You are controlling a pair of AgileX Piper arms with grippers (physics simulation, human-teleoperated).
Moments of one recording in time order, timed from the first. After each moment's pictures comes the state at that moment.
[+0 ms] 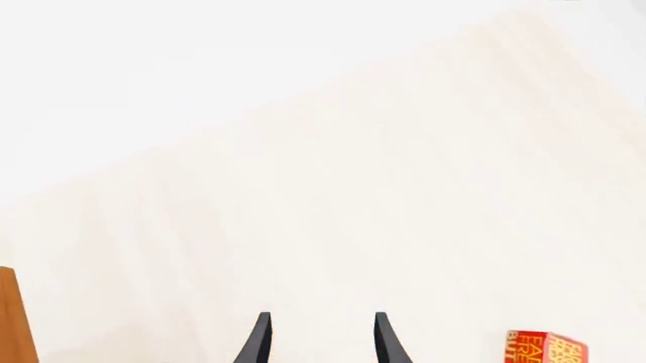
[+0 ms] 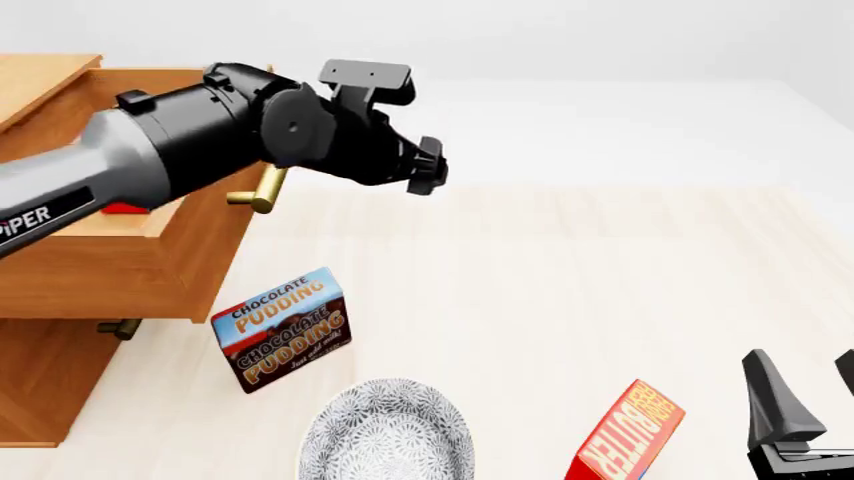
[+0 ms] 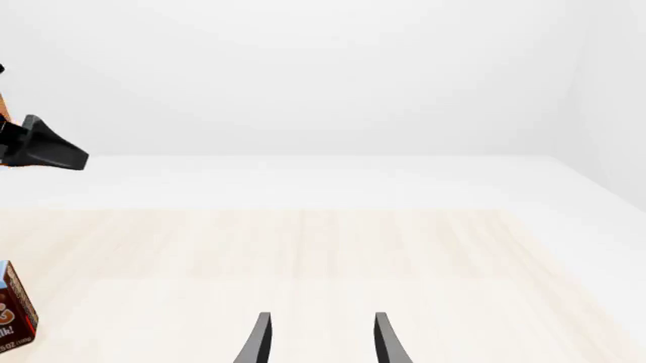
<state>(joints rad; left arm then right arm) -0.60 1.71 -1.53 0.58 -0.15 0.00 0.01 -0.01 -0.01 0.00</state>
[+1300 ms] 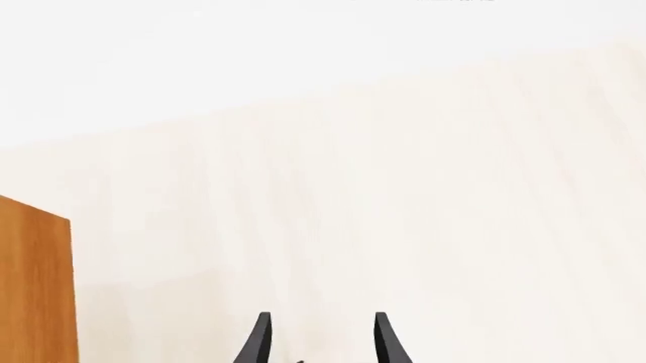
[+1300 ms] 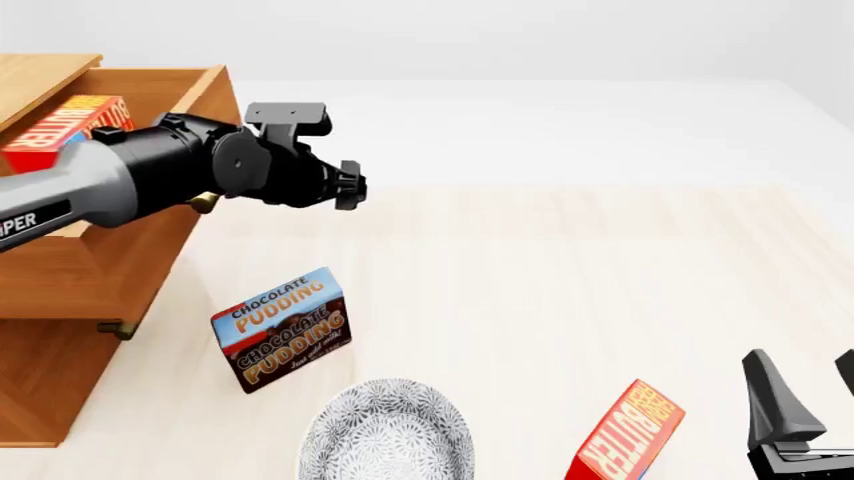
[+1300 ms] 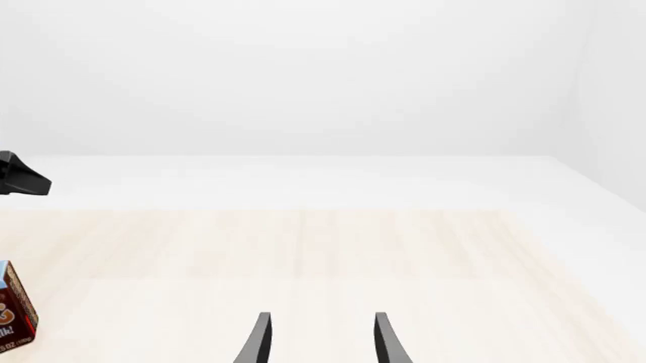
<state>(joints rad) -0.38 1.71 -1.33 0.43 -0.18 0.00 0.01 -0.01 -0.01 0.00</state>
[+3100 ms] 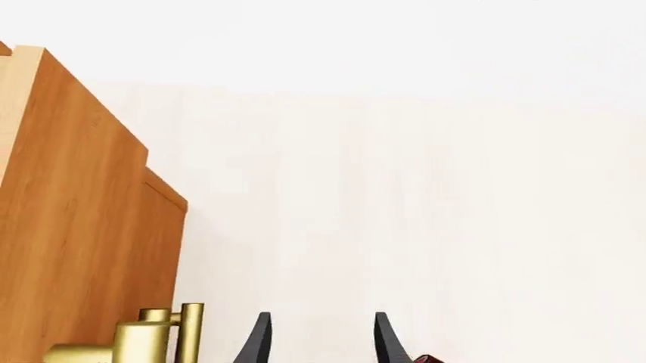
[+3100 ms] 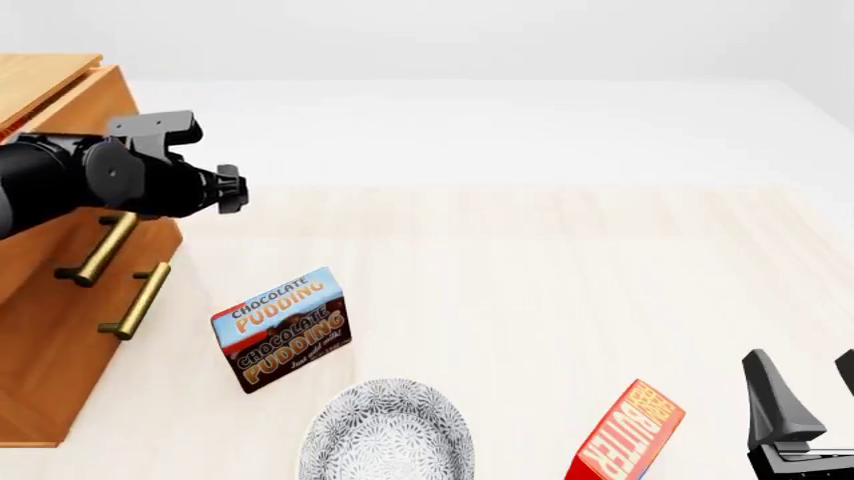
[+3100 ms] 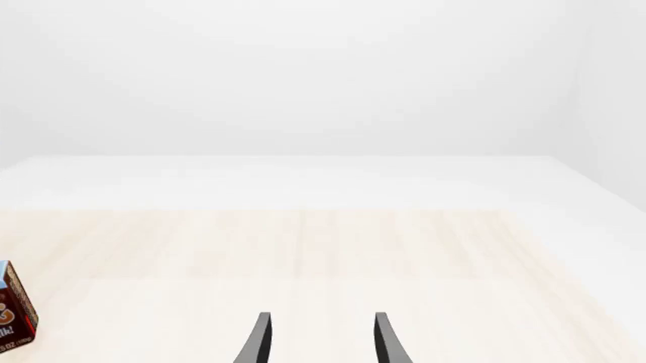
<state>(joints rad) -0.06 1.59 -1.16 0.40 -0.13 0.00 0.01 -0.01 -0.01 0.00</state>
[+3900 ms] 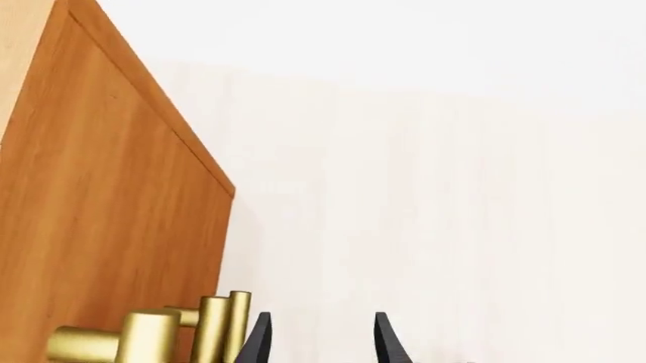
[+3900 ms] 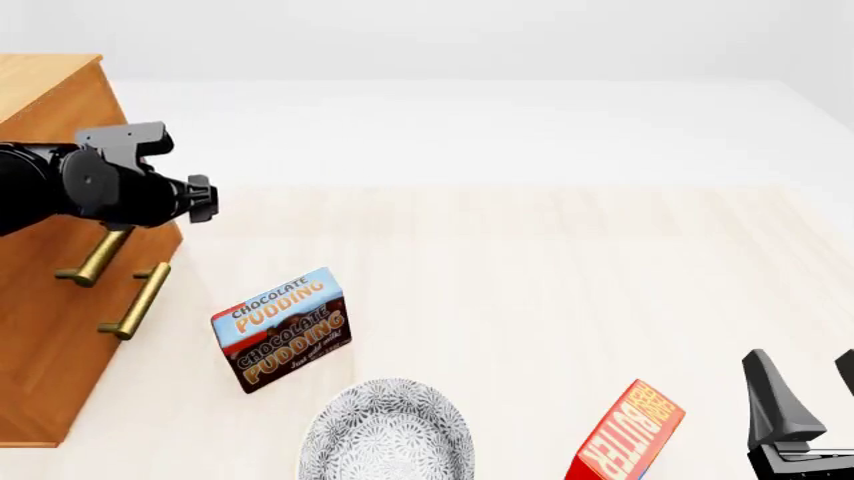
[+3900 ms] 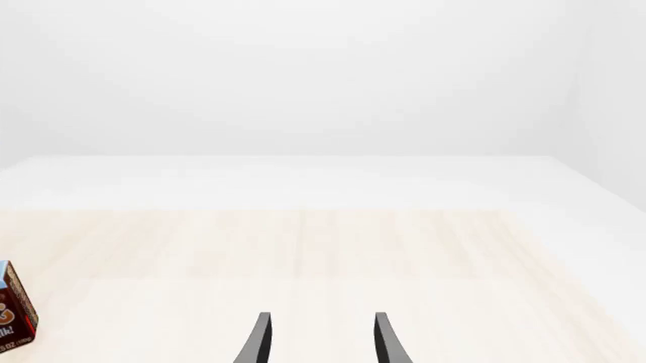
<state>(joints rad) 0.03 1.60 -1.14 0.39 -0.12 0.00 0.01 -0.01 -0.01 0.00</state>
